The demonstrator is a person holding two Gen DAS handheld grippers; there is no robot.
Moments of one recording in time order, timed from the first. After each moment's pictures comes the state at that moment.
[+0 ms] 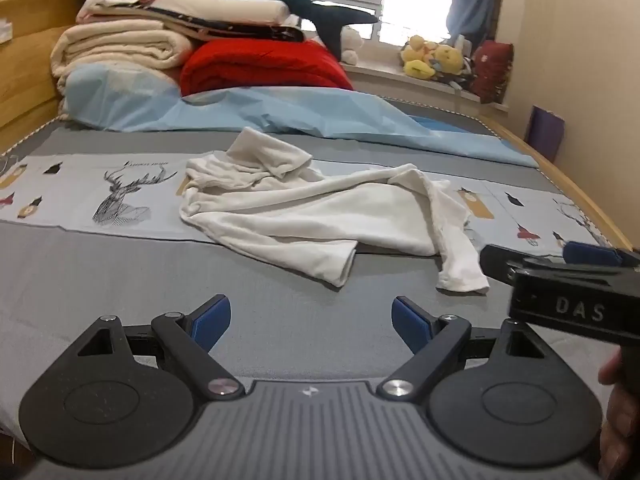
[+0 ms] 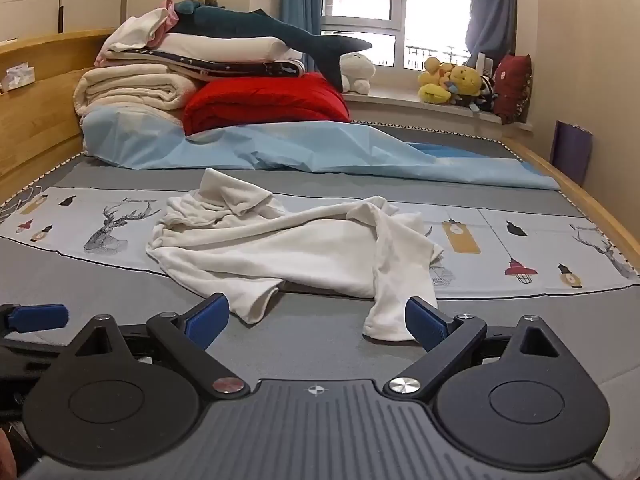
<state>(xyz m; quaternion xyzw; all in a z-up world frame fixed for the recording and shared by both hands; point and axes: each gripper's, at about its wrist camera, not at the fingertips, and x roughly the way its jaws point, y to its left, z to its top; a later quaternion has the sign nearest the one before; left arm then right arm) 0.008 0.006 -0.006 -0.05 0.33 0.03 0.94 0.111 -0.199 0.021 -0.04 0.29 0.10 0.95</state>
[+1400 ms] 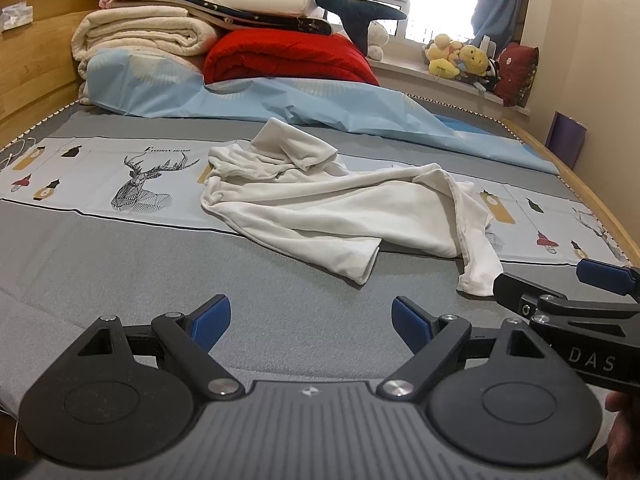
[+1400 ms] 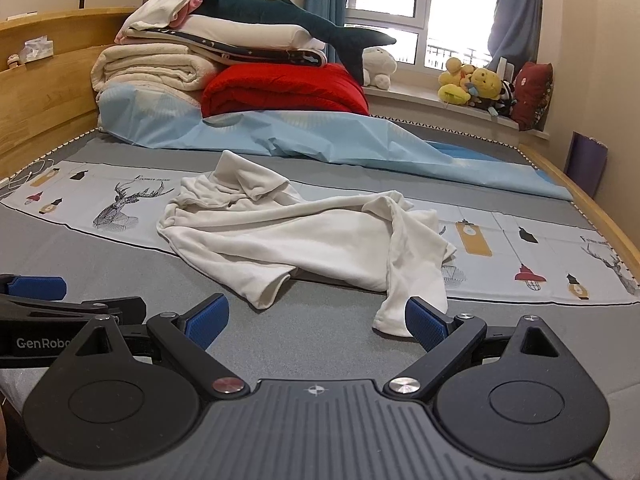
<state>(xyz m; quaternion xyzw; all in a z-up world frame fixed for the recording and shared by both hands) 0.010 0.019 -0.009 -0.07 0.33 0.06 0.94 0.110 -0.188 0.017 -0.07 0.30 0.13 0.94</state>
